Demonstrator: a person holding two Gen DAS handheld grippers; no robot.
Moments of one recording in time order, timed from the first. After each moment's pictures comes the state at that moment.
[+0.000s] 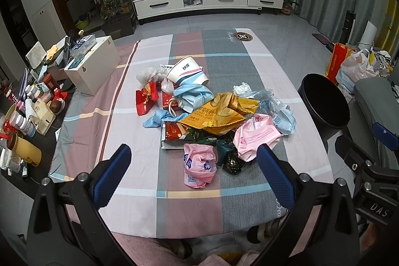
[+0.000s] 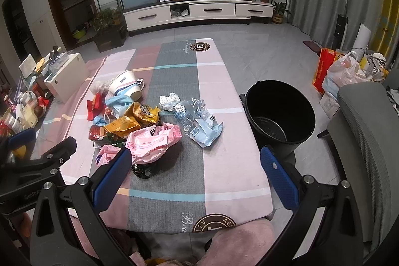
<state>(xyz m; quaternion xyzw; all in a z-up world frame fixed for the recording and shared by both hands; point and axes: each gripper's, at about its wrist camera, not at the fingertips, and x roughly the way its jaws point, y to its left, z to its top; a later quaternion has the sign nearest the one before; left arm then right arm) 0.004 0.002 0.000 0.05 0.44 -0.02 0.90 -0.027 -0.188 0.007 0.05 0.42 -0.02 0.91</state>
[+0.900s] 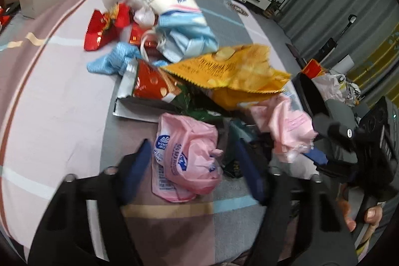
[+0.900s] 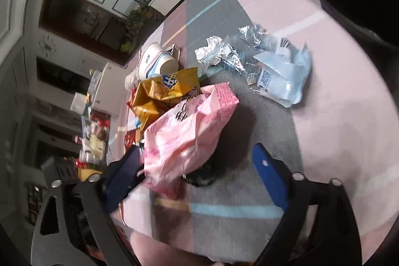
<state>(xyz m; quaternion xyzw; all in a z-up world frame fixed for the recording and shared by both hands) 0.064 0.055 -0.155 -0.14 0.50 -0.13 0.84 0.049 -0.204 -0.138 0.37 0.48 0.16 0.78</state>
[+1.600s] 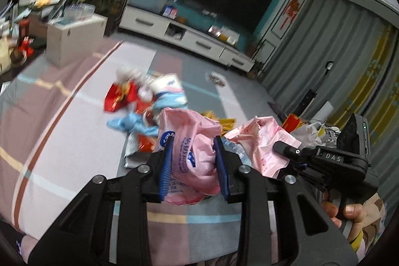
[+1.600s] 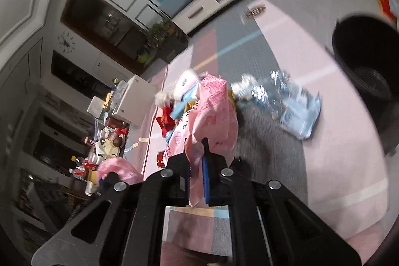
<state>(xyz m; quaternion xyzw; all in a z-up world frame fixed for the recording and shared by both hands) -0.011 0.082 -0.054 -0.19 0.31 -0.13 0.92 0.025 -0.202 -0.051 0.30 0.40 0.18 0.85</state>
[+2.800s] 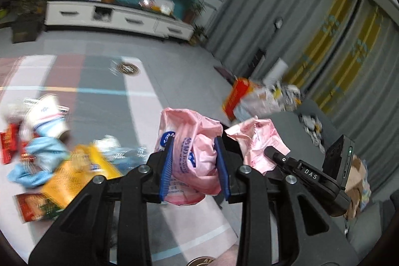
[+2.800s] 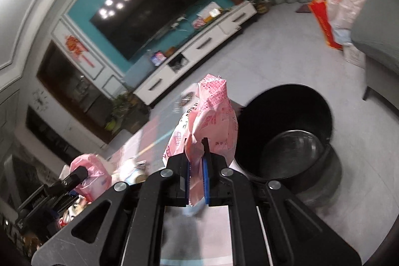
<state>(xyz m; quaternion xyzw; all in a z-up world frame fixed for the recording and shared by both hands) 0.099 -0.111 -0.019 -0.11 0.38 -0.32 0.86 0.010 -0.397 -0.065 0.35 0.28 0.00 0.89</state>
